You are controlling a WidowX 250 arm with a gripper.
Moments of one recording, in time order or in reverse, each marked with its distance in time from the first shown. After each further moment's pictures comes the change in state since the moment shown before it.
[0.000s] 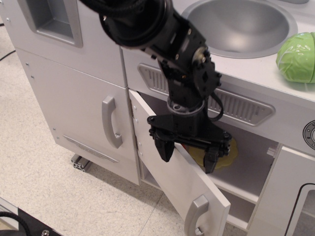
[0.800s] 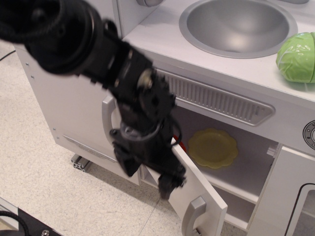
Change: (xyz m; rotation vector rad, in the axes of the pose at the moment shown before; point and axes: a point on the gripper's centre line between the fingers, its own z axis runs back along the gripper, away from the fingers) arm -0.049 0.041 -0.001 0.055 -0.024 -0.228
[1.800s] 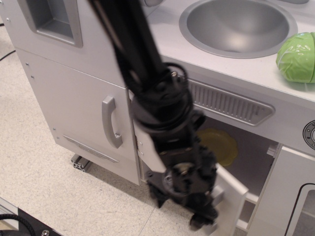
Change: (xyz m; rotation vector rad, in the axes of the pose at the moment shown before) arm 0.015 -0.042 -0.070 0.058 -0.051 0.031
